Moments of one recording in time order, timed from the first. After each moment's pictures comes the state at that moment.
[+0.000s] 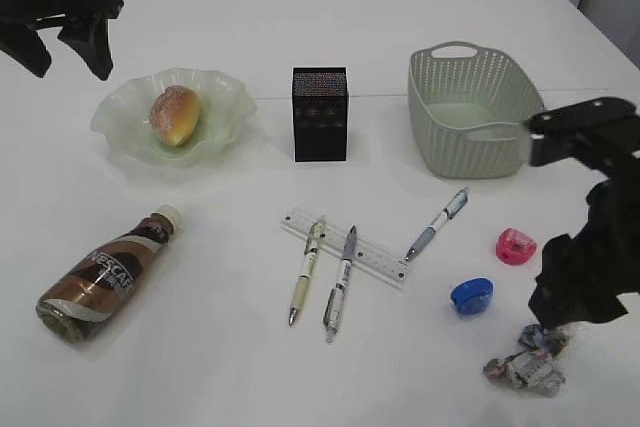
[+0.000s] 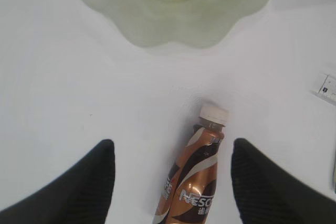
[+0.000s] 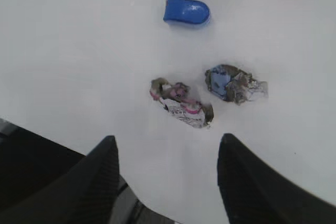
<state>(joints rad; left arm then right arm) -0.24 1.89 -1.80 0.04 1.24 -0.16 0.30 1.34 -0.84 0.13 0.92 -0.17</state>
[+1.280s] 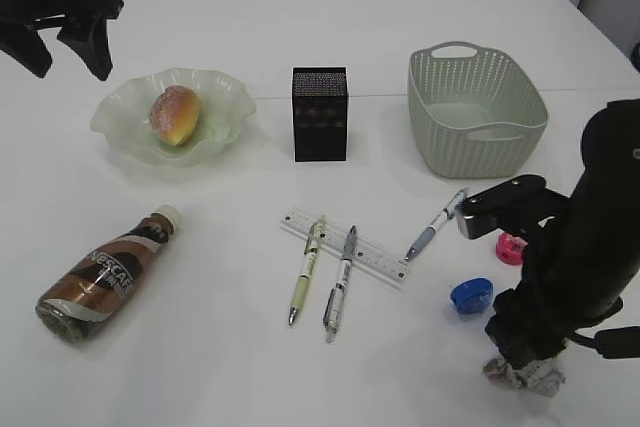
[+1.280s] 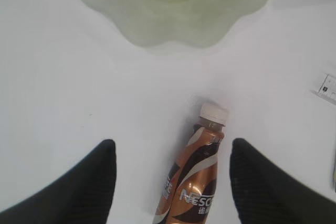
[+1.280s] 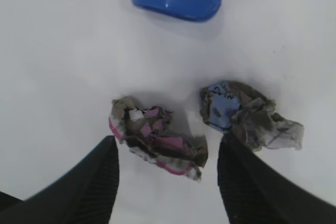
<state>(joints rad) -0.24 1.89 -1.80 0.04 1.24 -0.16 0.33 1.69 -0.85 0.04 0.76 -0.17</state>
